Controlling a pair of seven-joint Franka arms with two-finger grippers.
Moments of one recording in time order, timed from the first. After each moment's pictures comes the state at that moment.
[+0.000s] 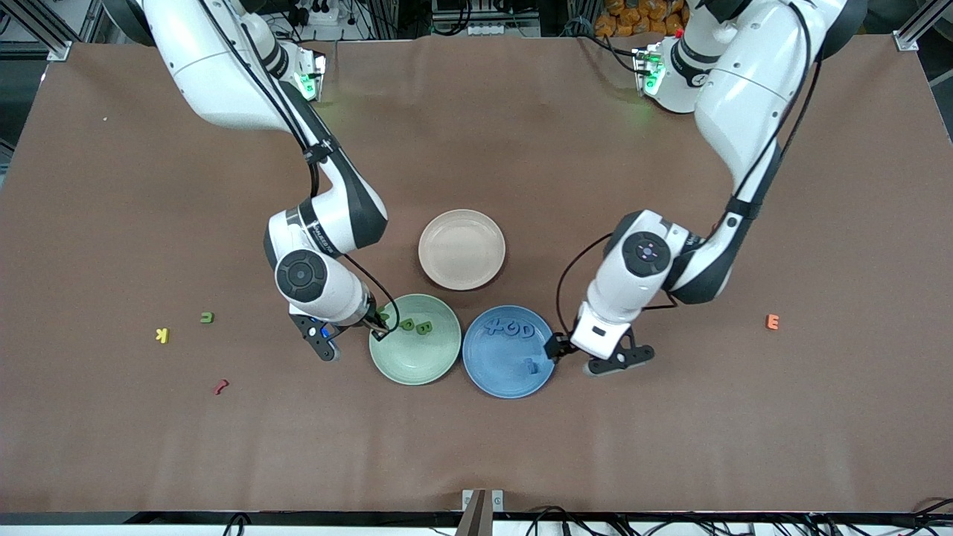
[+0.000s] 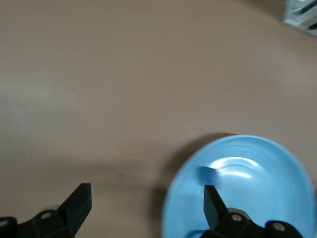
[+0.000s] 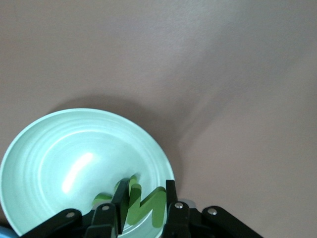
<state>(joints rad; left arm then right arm) -0.21 0.76 -0.28 -1.53 0.28 2.53 -0.84 0.41 0.70 0.03 -1.47 0.07 2.14 1.27</state>
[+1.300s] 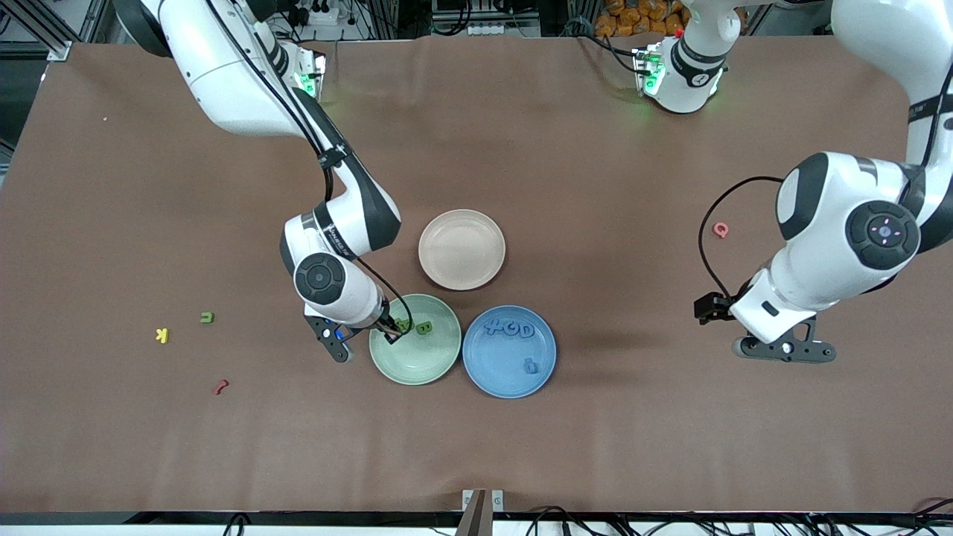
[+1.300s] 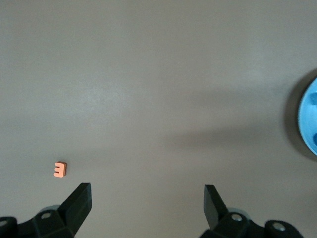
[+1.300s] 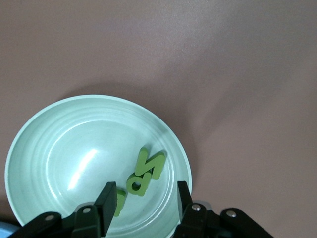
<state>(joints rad) 0.05 0.41 -0.27 -1.55 0.14 1.99 -0.14 0.44 0.75 0.02 -1.42 0.07 2.13 1.31</state>
